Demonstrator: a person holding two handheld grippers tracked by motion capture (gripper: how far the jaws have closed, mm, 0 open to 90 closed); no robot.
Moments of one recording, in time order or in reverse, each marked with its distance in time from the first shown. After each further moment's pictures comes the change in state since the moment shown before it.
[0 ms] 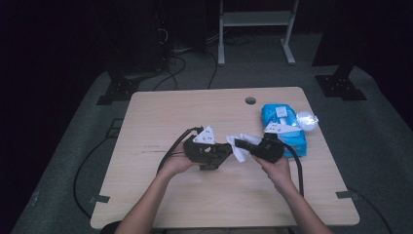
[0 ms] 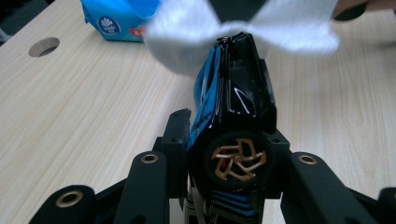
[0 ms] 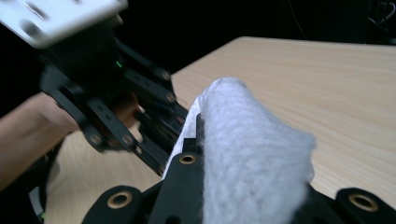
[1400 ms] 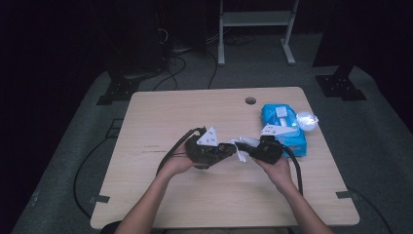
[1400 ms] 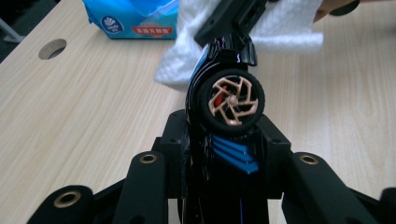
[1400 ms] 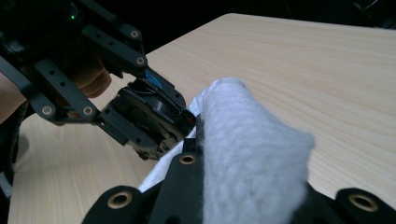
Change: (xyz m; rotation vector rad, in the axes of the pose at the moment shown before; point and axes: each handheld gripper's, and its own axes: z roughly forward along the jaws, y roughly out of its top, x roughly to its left) left arm -0.006 0.007 0.002 0.060 0.034 0.056; right arm -0.001 -0.003 0.005 0.077 -0.062 -0.054
